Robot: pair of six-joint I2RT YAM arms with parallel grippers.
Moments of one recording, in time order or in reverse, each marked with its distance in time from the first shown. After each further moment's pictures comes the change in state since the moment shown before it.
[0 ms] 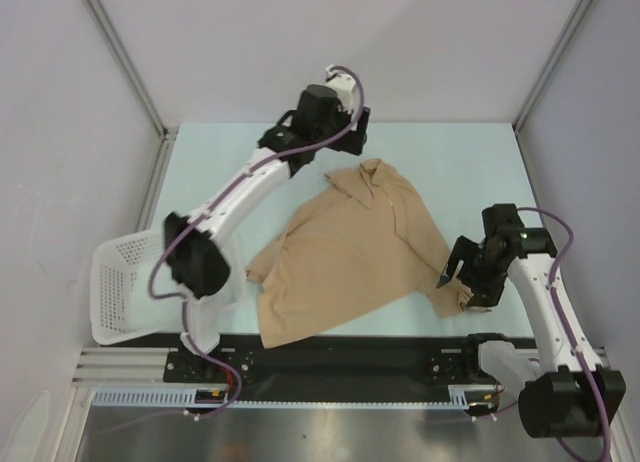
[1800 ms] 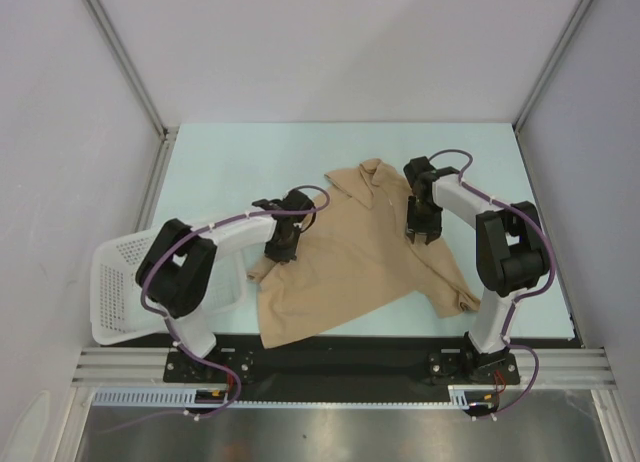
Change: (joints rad) left arm 0.032 -0.281 -0.951 -0.242 -0.126 -0.270; right arm 0.279 0.869 0.392 0.437 0.313 -0.118
